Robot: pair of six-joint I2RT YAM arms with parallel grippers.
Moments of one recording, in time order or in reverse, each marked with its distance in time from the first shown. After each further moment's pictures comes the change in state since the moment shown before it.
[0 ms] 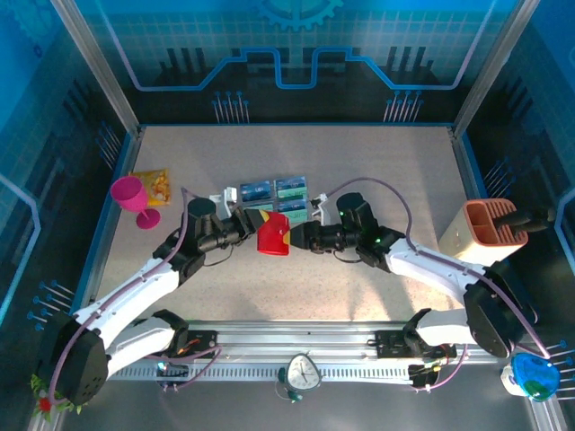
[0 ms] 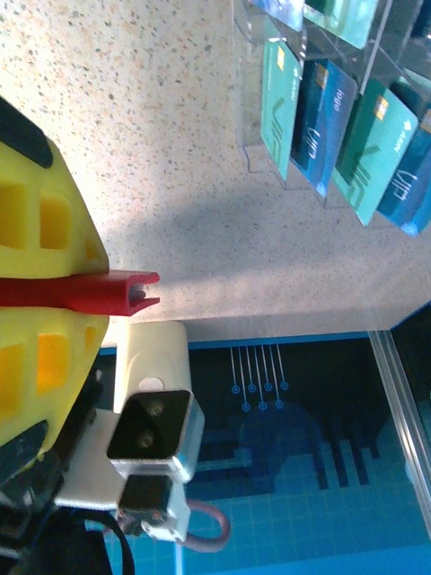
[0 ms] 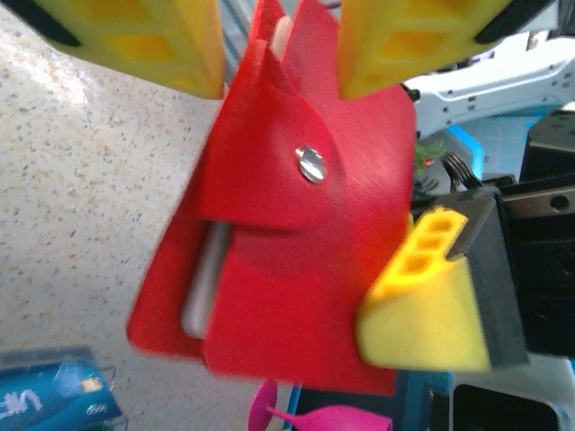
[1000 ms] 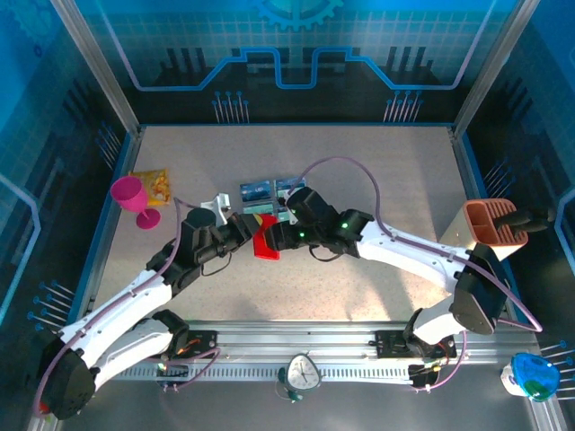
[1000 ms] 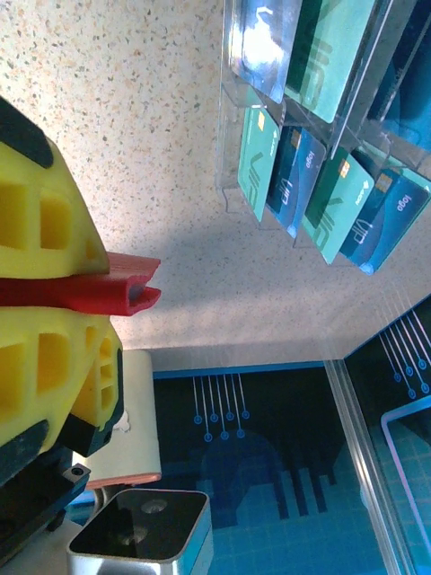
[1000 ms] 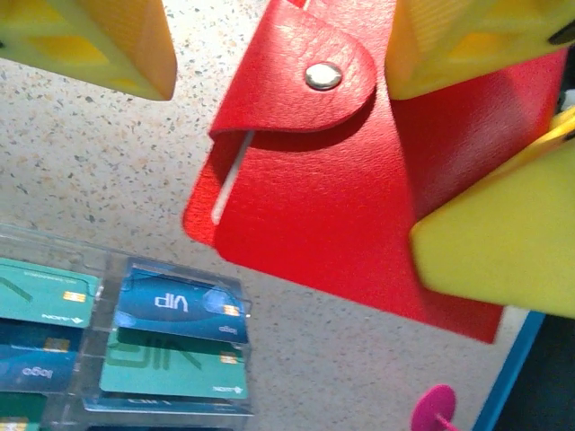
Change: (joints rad) left arm -0.088 -0.117 -0.013 -0.117 -0.230 -0.007; right arm 0.247 0.190 0.419 -0.526 0.591 -0.303
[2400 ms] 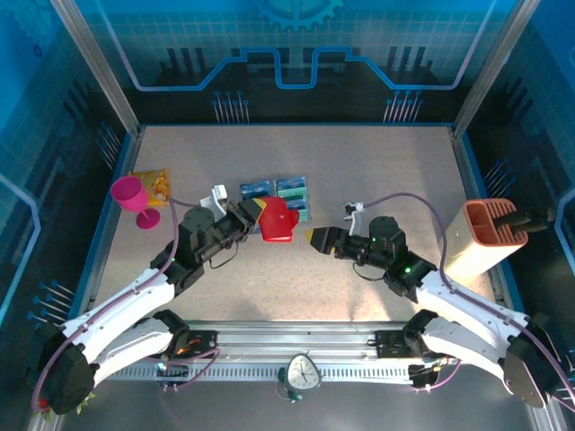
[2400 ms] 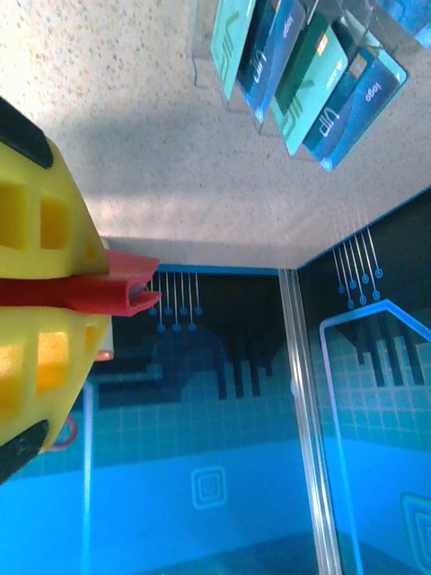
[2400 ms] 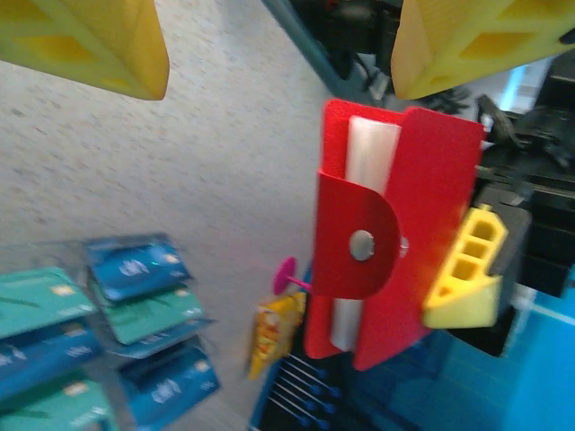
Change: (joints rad) left arm -0.036 0.024 0.003 0.248 -0.074 -0.258; right arm -0.256 -0.536 -0.674 0.690 -0.336 0.354
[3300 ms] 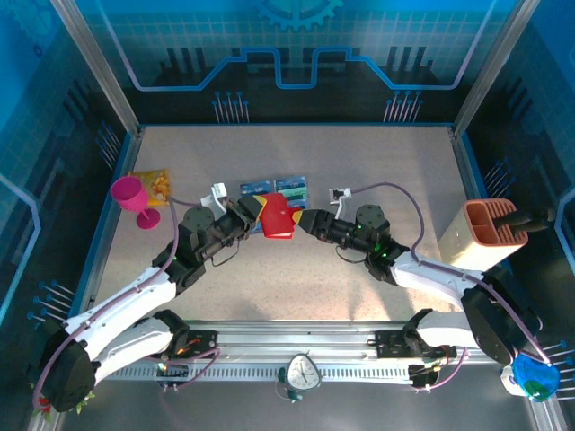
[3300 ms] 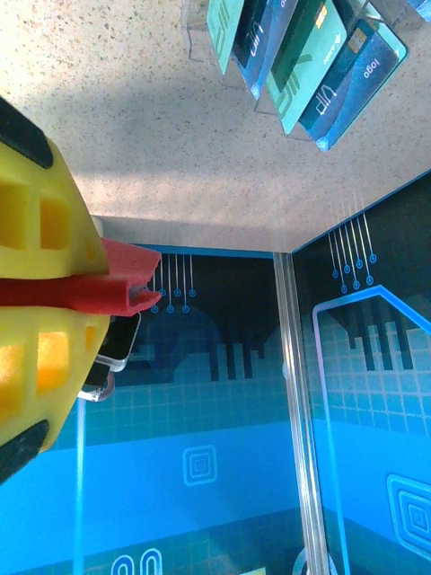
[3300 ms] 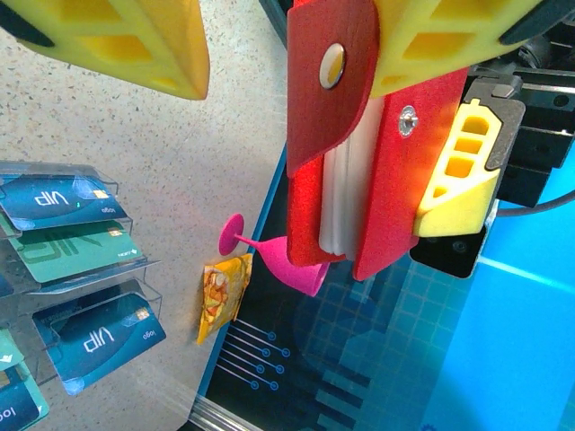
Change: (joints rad) left arm 0.000 0.019 0.000 0.047 -0.004 -0.031; right arm -0.021 0.315 0.045 0.400 -0.038 0.124
